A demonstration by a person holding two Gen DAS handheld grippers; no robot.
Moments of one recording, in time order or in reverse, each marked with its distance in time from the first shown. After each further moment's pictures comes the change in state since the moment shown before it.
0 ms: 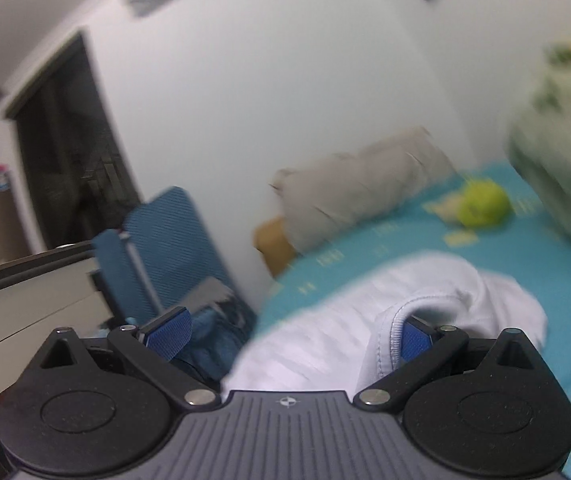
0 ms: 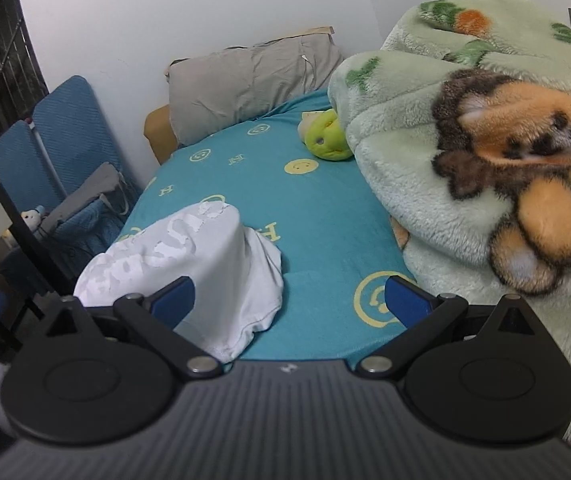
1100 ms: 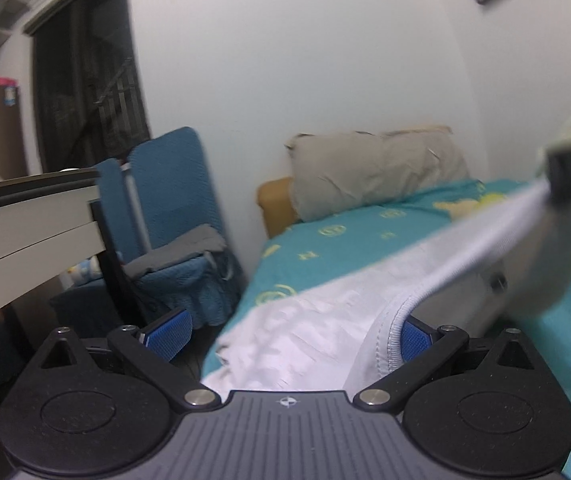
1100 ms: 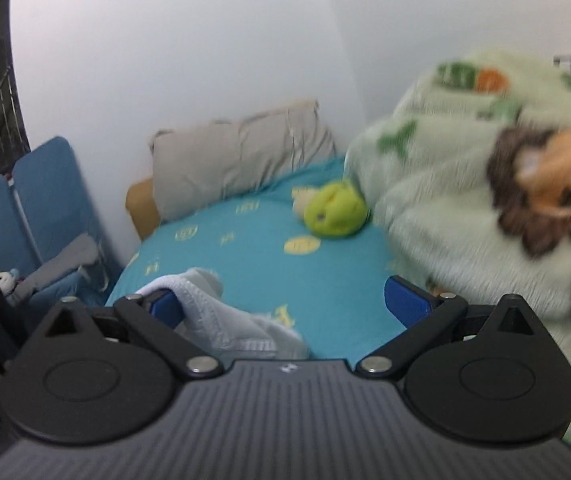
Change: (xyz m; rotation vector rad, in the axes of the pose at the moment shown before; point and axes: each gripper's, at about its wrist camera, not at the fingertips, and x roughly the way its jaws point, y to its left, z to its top) left arm 0.003 0.030 -0.018 -0.094 0.190 -0.079; right arm 0.033 0.047 0.001 0.026 -0.298 -0.093
